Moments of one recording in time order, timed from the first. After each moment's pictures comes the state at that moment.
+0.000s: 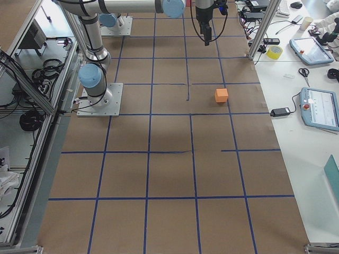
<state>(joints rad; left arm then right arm) -1.55 -1.47 -1.57 -1.53 1.57 0.08 1.46 -1.37 1.34 -1.68 -1.55 -0.25</state>
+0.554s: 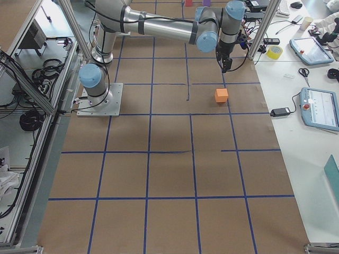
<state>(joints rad) -1.55 -1.47 -1.57 -1.53 1.57 0.08 1.42 -1.08 1.22 -1.77 -1.56 -0.34</state>
